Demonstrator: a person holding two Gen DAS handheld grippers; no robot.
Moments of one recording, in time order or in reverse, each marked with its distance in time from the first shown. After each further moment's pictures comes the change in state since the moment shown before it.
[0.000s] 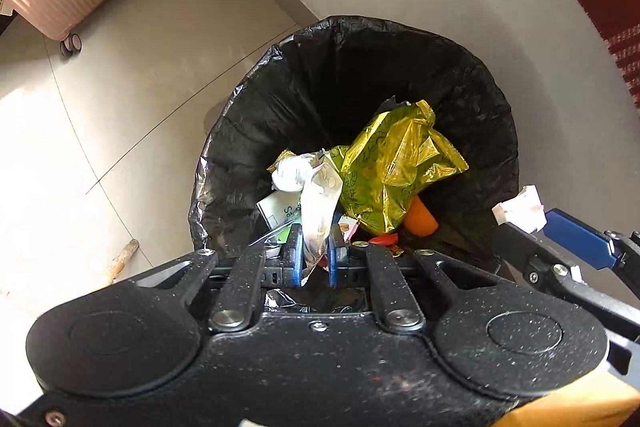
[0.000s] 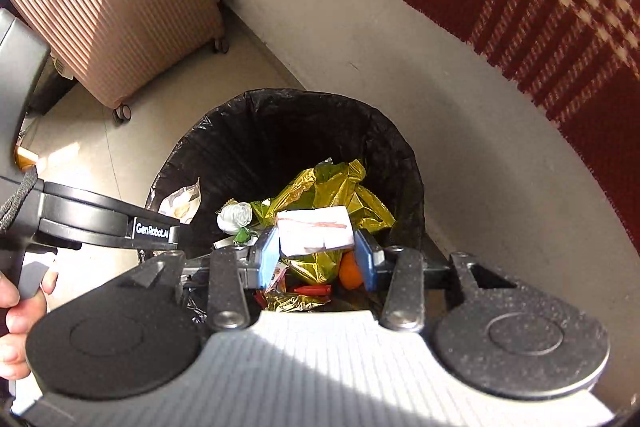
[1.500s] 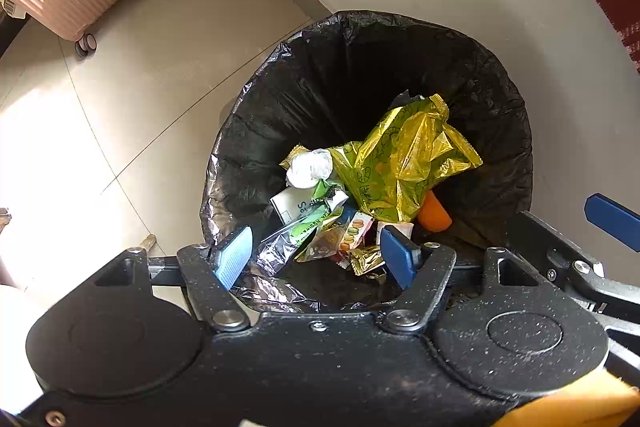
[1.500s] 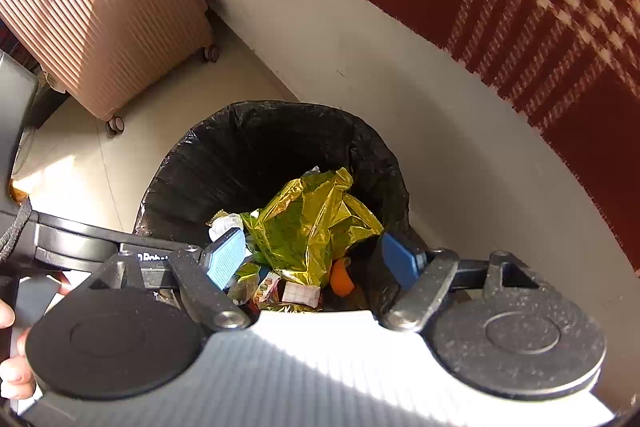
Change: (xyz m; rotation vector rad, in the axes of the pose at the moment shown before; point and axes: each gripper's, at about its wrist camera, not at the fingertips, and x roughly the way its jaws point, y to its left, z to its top) left arm 0.001 -0.004 0.005 0.012 0.018 0.058; right arm -0.003 -0.014 0.006 0.036 -0.010 -0.011
